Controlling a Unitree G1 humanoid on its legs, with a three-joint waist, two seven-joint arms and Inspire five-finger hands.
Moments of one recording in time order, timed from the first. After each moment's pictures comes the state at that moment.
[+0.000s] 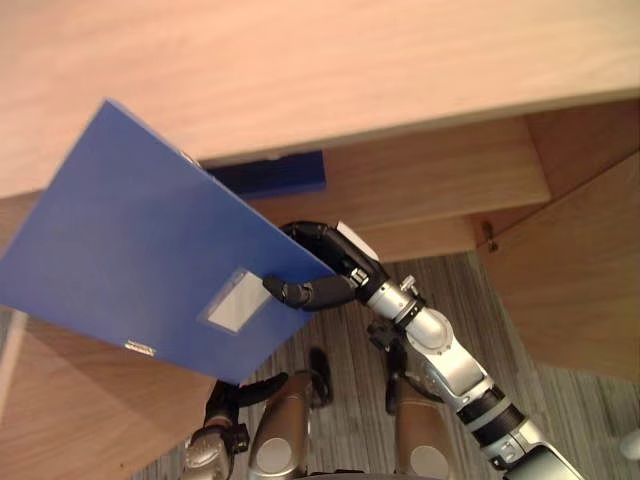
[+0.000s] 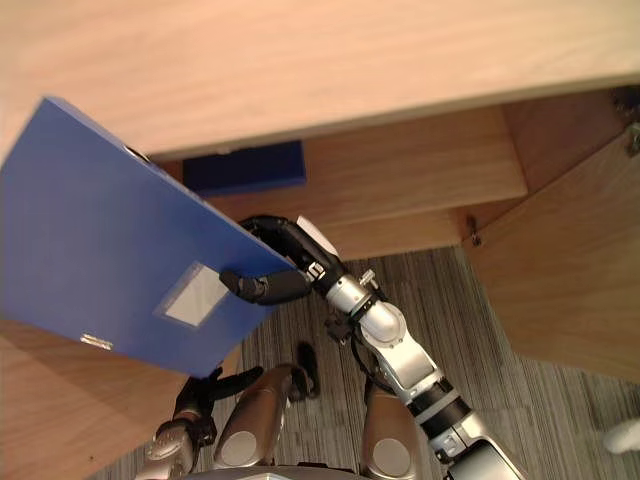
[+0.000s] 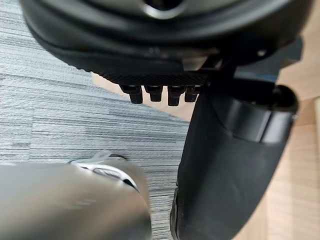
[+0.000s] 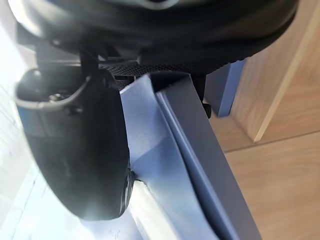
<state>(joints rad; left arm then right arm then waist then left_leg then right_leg) 0.01 0.10 0.09 0.84 -0.22 -0.20 -0.04 -0.34 -0.30 0.41 0.09 0.23 -0.27 0.22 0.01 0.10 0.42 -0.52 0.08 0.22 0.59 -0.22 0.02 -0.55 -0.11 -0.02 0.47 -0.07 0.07</state>
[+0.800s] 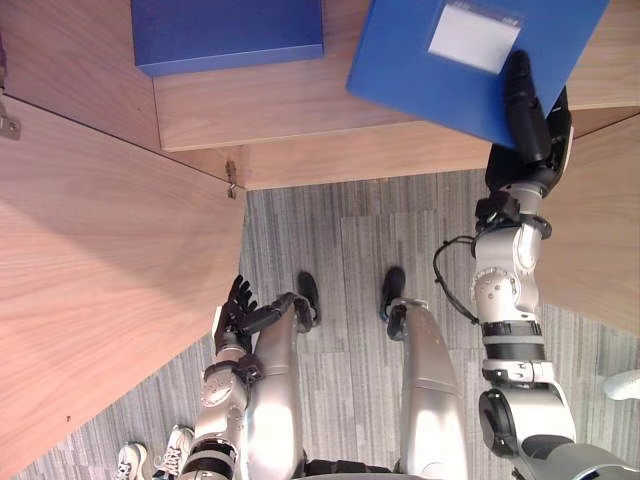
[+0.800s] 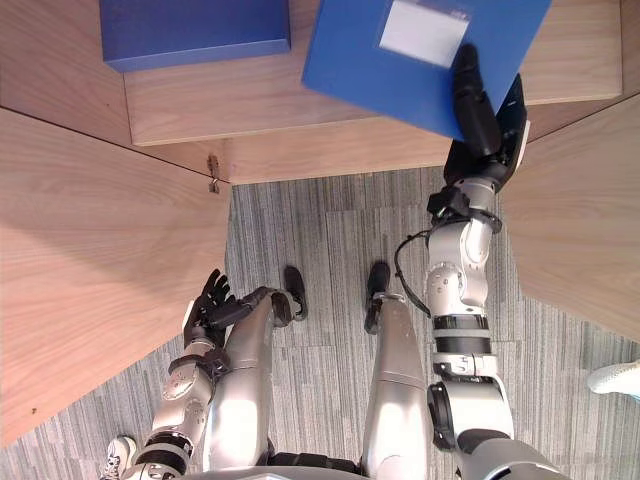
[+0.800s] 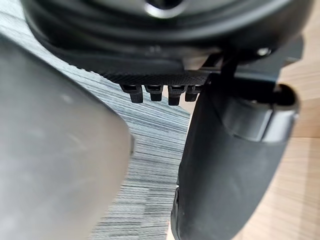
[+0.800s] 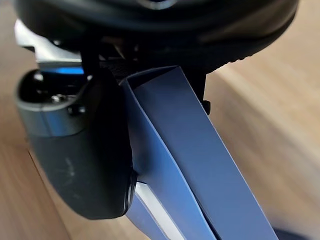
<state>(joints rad) -0.07 0.02 0.13 0.56 -0.33 -0.24 -0.01 -0.65 -0.22 -0.16 0.22 0.81 -0.30 -0.21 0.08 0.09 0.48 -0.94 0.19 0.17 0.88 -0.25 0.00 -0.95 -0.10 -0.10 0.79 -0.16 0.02</state>
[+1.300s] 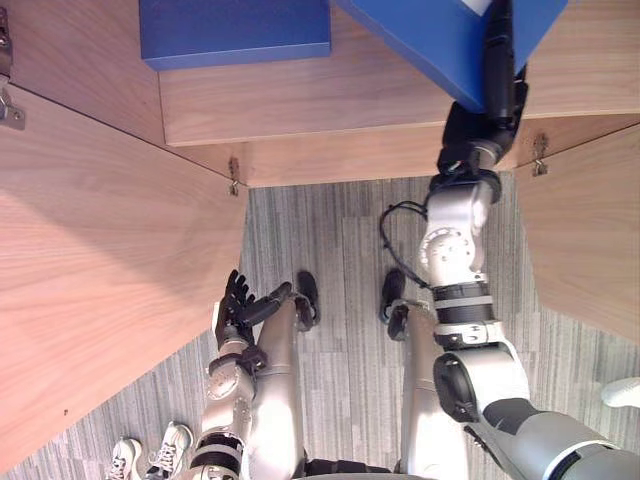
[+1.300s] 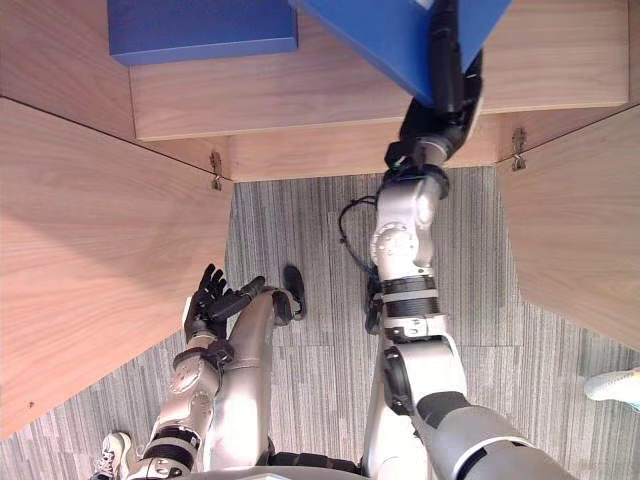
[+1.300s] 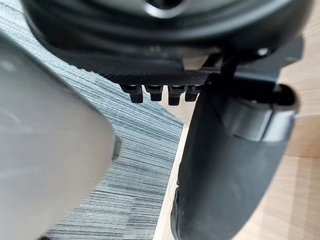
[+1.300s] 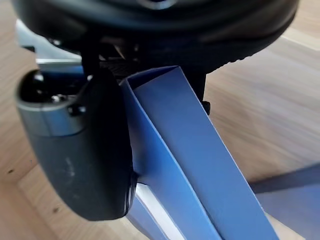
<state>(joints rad) -0.10 -0.02 0.13 0.55 -0.35 -0.24 0.09 -0.86 0.03 -0.11 0.30 0.78 -0.33 -0.44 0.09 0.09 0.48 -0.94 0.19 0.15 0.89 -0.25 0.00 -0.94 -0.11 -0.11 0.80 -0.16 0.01</state>
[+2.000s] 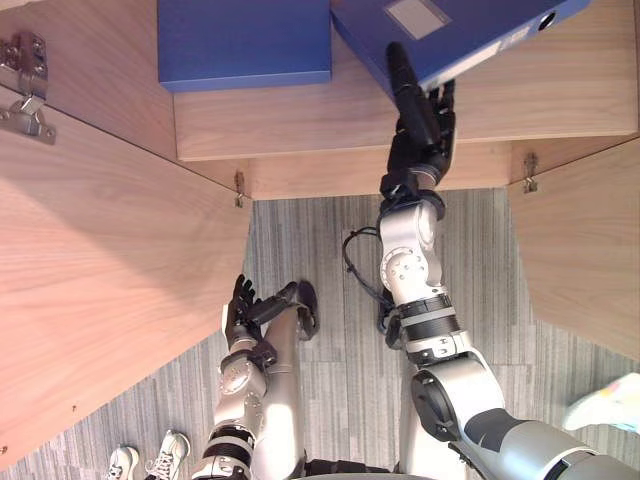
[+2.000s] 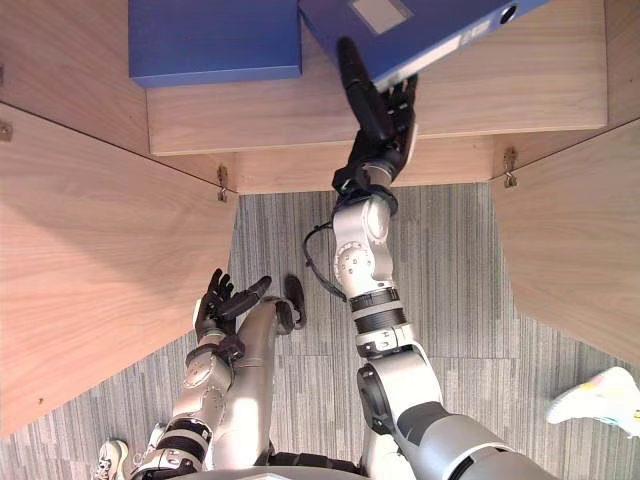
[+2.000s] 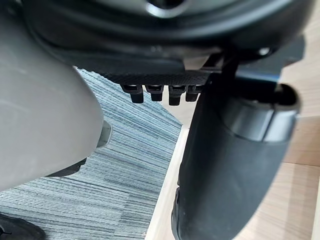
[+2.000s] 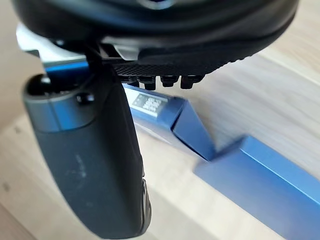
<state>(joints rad) -0.14 -0.04 0.12 0.62 -0.36 -0.23 0.13 -0.82 0.07 0.07 0.38 0.69 -0.26 -0.36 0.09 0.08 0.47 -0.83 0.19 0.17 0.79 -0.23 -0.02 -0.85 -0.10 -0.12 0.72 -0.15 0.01</state>
